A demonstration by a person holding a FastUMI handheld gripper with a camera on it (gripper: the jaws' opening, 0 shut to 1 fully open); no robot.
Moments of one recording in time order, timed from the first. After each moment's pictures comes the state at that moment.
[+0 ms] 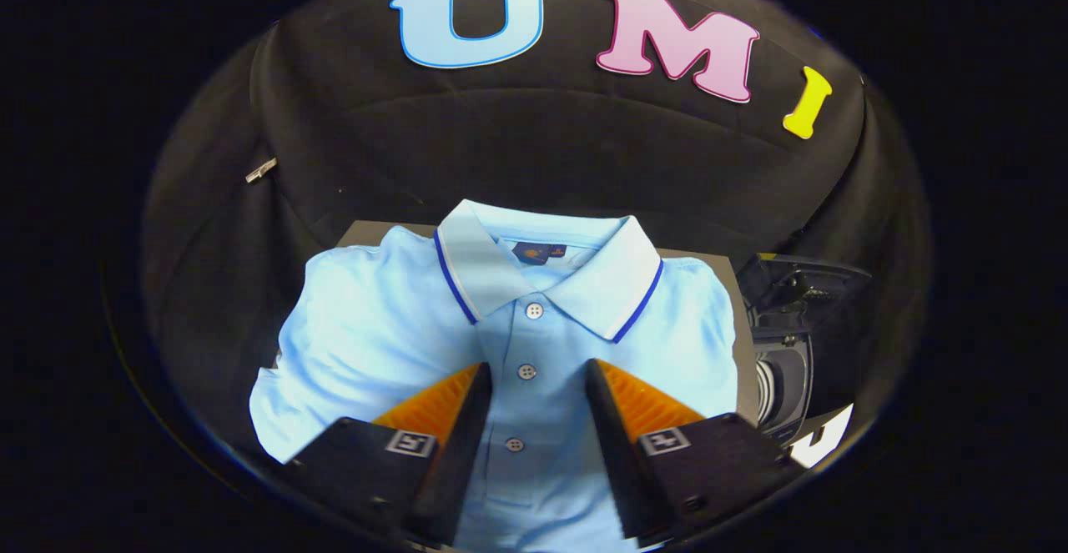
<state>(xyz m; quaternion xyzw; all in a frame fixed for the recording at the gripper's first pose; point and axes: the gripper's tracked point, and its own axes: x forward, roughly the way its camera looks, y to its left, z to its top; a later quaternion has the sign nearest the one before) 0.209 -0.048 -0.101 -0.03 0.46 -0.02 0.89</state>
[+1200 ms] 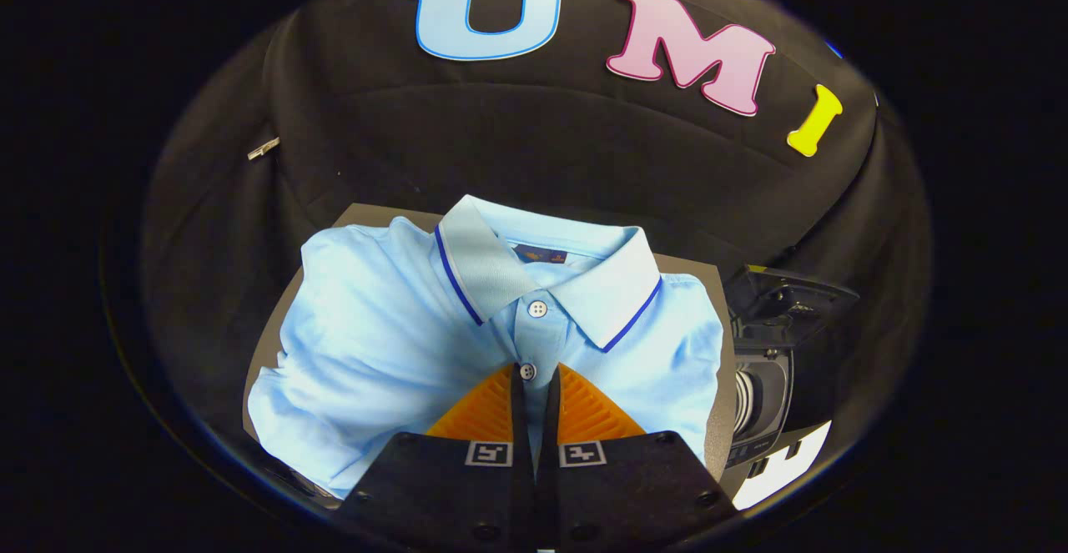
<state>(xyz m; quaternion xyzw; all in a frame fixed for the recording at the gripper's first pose) 0.207 -0.056 -0.098 -0.06 0.44 -0.03 0.89</state>
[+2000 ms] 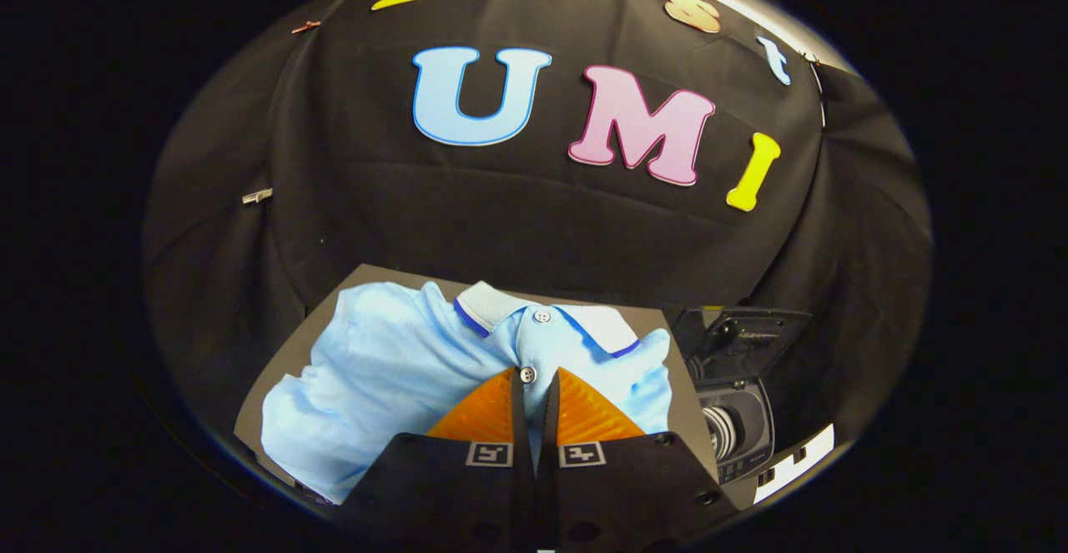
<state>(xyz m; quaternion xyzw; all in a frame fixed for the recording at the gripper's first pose) 0.185 -0.045 -0.033 -0.09 0.25 -0.08 0.96</state>
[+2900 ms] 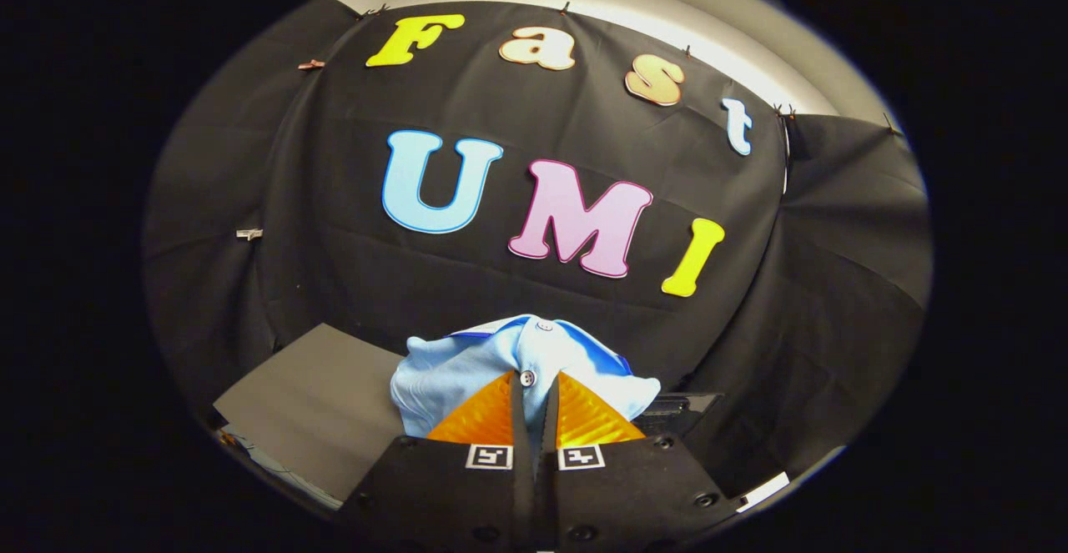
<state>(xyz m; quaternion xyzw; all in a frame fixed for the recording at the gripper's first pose) 0.147 -0.170 0.103 -0.14 0.14 -0.08 0.98</state>
